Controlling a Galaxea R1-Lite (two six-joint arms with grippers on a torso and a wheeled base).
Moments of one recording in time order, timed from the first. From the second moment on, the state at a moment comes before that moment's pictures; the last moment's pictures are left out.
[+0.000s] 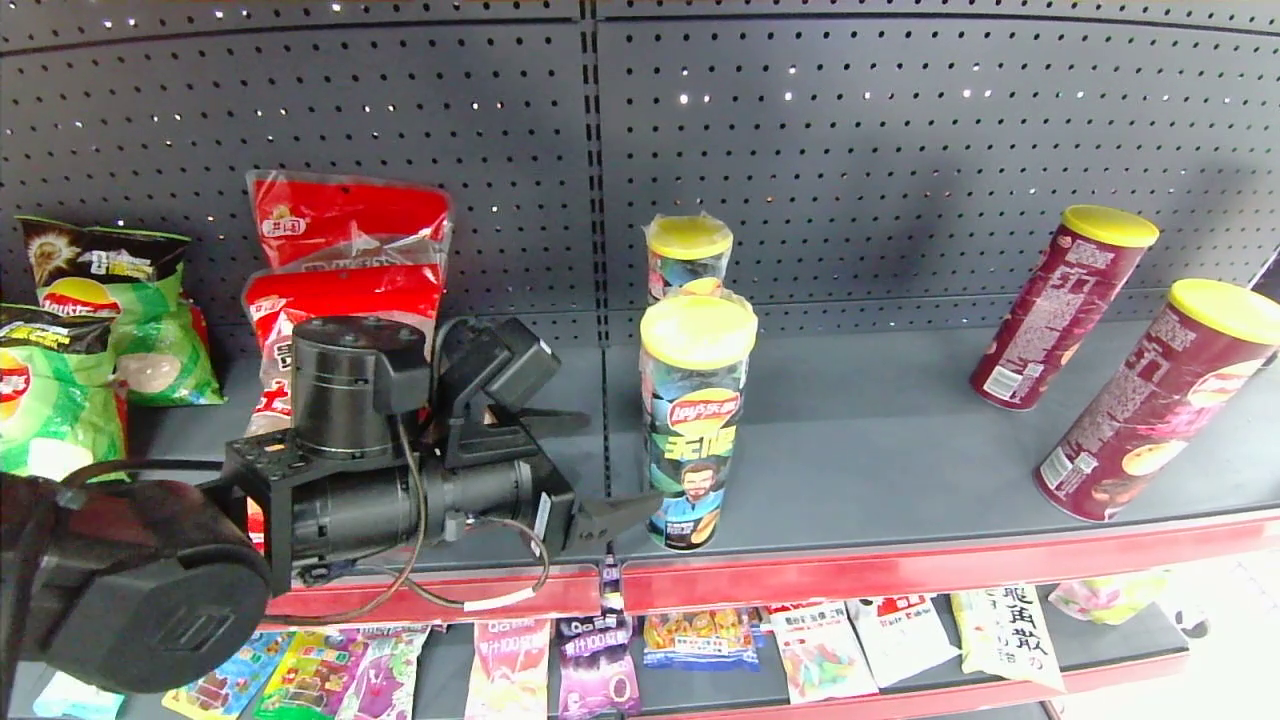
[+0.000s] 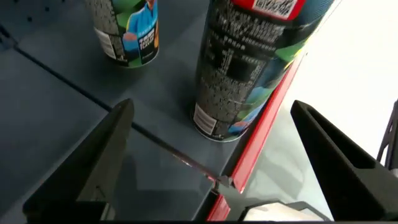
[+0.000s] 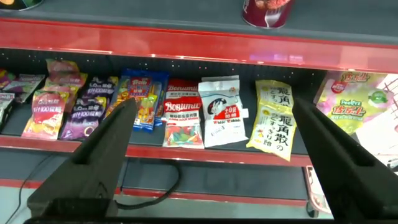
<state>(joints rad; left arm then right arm) -0.58 1.73 -0.71 -0.68 -0.37 0.10 -0.08 0.10 -0.10 0.15 0.17 -0.10</state>
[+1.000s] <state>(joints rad) -0.58 1.80 -0.76 -0.68 -0.33 0.10 -0.08 0.10 -0.10 0.16 0.17 -0.10</state>
